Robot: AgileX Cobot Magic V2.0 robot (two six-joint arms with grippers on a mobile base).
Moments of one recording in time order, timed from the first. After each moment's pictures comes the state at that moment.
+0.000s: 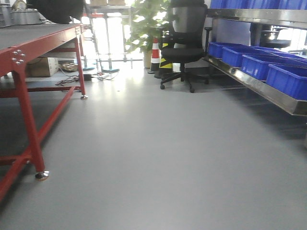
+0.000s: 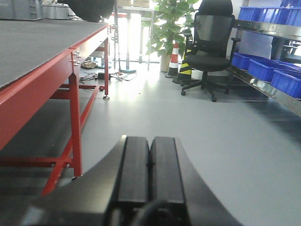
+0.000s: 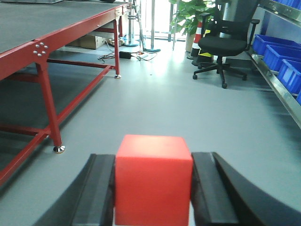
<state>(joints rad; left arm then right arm) -0.04 -0.01 0.03 0.00 0.01 -0.04 0.33 0.39 -0.62 -0.20 0.43 0.21</state>
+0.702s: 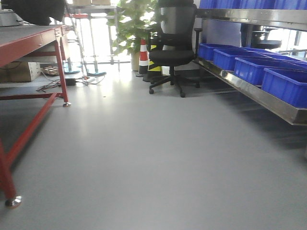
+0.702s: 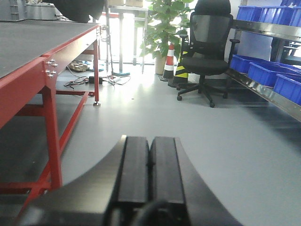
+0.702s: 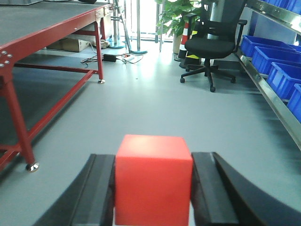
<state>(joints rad) -0.02 -0.01 0.03 0.00 0.01 -0.04 0.33 0.39 -0.62 -0.20 0.43 0.21</state>
